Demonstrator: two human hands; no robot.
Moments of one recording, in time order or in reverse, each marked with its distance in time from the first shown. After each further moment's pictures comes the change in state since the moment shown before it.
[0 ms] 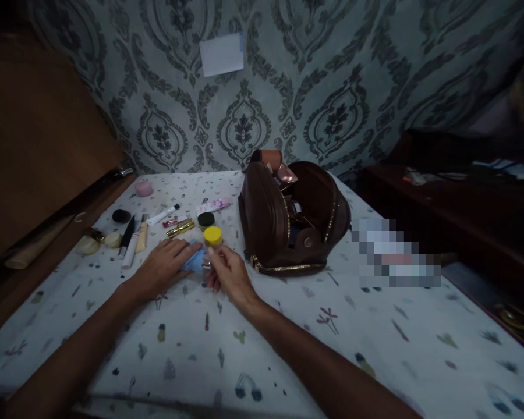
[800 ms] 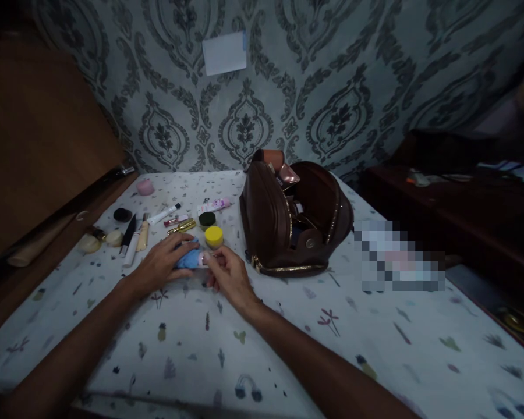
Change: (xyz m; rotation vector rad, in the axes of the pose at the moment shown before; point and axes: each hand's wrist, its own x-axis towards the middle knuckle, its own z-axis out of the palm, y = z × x) left_hand 0.000 -0.013 0.006 -0.222 0.134 0.013; right_hand -0.003 0.005 0.001 -0.031 -0.008 -0.045
